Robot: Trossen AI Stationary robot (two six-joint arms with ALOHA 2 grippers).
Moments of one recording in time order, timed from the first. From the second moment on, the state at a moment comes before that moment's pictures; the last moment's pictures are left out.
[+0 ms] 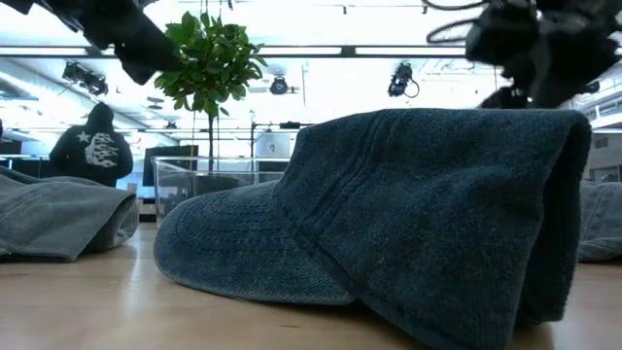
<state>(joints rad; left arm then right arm) -0.21 0.77 0.58 -0.29 -0.18 -0.28 0.19 1.14 0.61 -0.37 -0.22 0.25</state>
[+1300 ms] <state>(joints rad) -0.29 0.90 0.58 -0.18 -0.21 -0.28 0.22 1.40 0.62 -0.33 0.17 -0.05</state>
